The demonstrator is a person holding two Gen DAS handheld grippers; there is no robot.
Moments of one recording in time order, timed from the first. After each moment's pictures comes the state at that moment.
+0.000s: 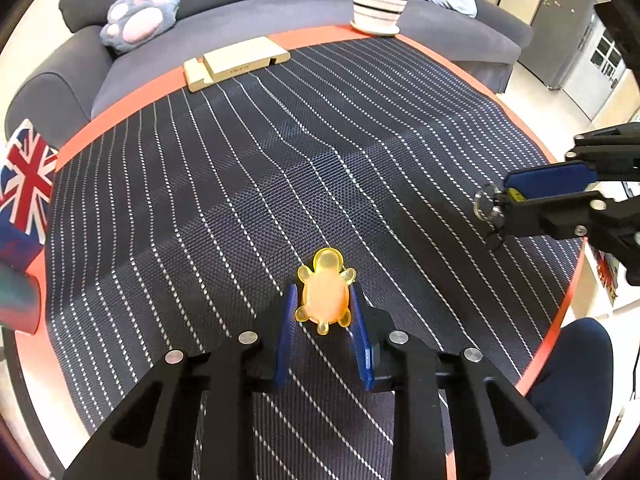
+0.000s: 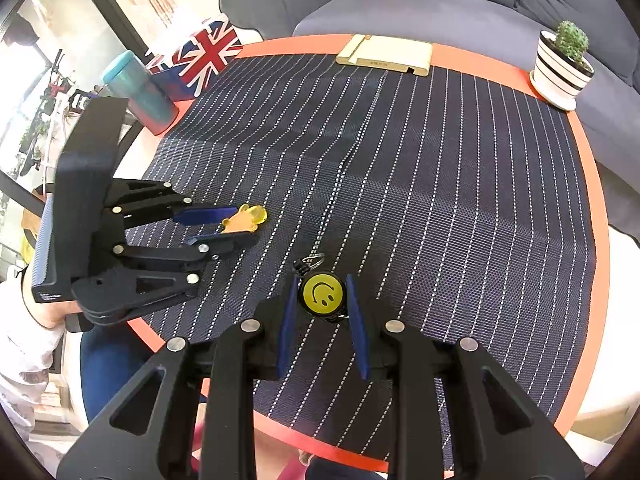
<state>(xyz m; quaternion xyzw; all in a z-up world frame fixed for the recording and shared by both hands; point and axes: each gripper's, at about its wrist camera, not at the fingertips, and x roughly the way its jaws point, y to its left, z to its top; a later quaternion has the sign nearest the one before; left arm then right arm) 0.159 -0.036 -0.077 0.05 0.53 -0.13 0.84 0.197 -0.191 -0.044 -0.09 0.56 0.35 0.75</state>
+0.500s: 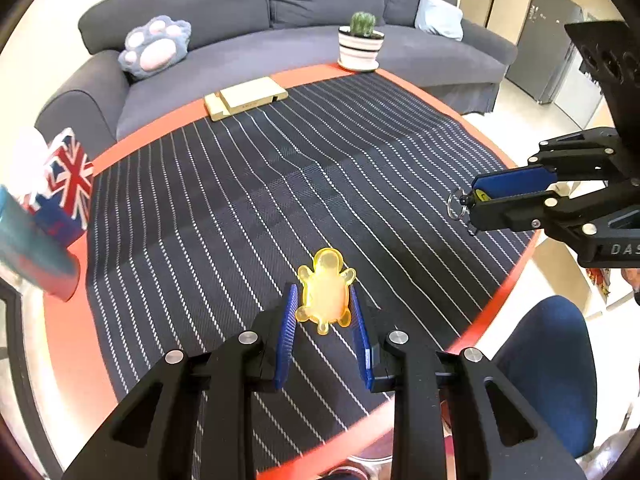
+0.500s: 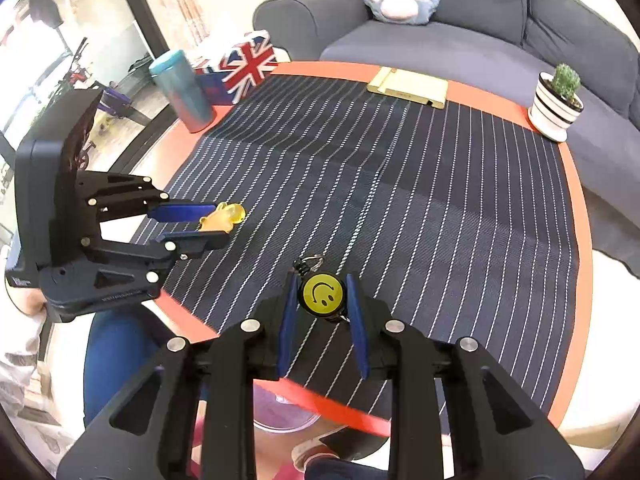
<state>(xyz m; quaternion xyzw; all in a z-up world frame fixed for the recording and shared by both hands) 0.090 -0.029 -0.027 0.05 0.48 -0.13 0.86 0.136 -0.194 -0.007 -0.11 0.50 0.37 0.78</state>
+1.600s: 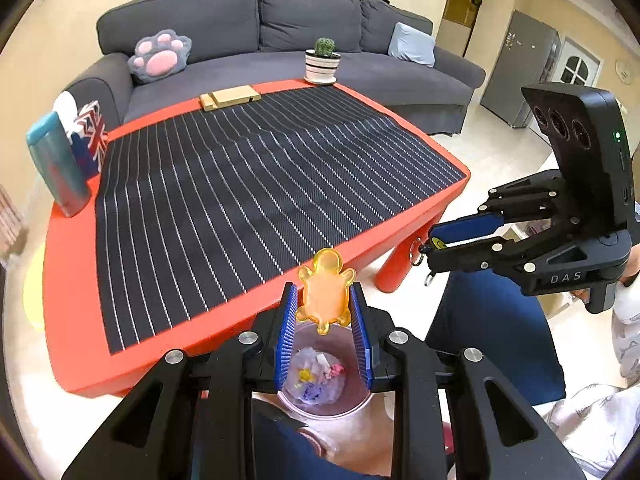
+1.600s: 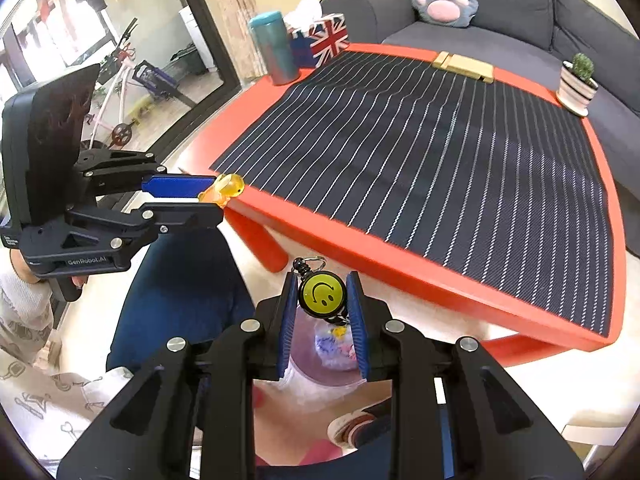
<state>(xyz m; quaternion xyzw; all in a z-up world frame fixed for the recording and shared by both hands) -0.061 -0.034 -0.014 0.01 0.44 -0.16 0.88 -0.009 -0.212 -0.021 -0.10 0.49 0.43 0.75</state>
